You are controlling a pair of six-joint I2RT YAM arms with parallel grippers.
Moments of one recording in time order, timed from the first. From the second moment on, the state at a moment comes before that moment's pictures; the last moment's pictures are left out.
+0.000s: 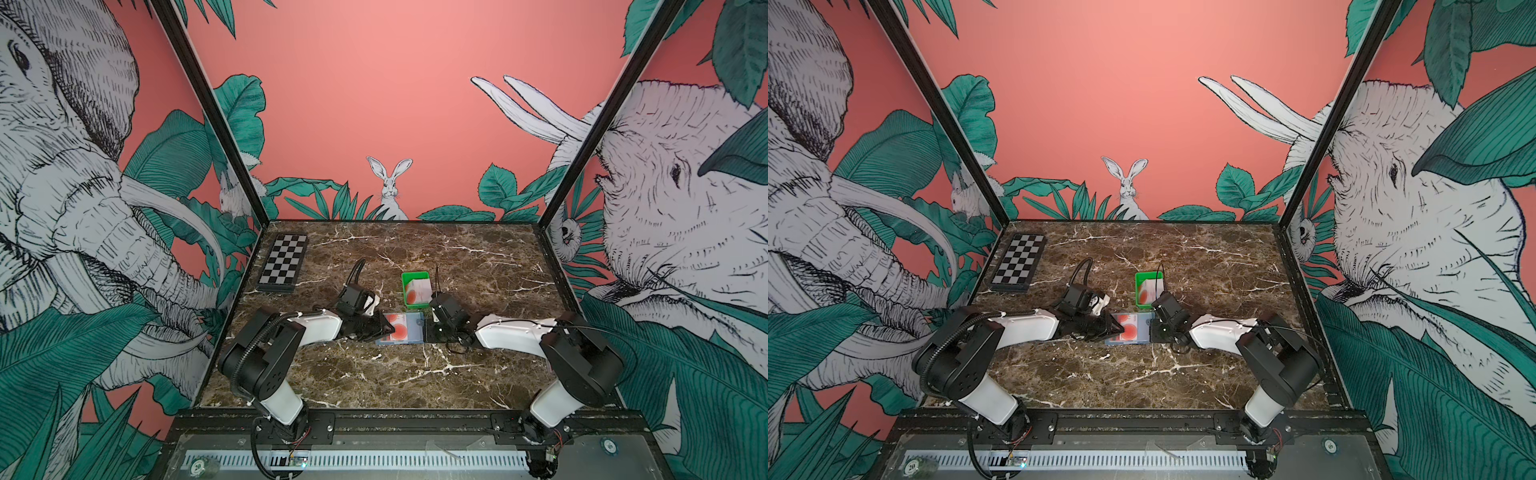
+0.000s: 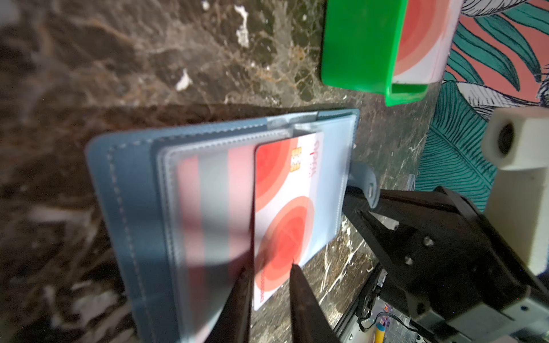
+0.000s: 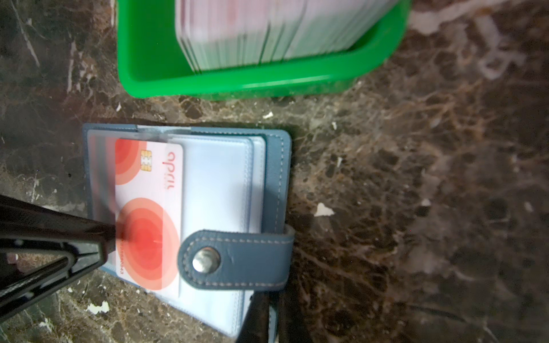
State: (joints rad) left arm -0.55 1.62 0.67 -0.03 0.58 -0.76; right arm 0.77 1.62 0.74 -0.12 -0.06 0.68
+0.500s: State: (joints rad) left arm -0.59 1.67 0.74 -0.03 0.56 -0.76; right arm 0.77 1.62 0.74 -0.11 -0.06 0.68
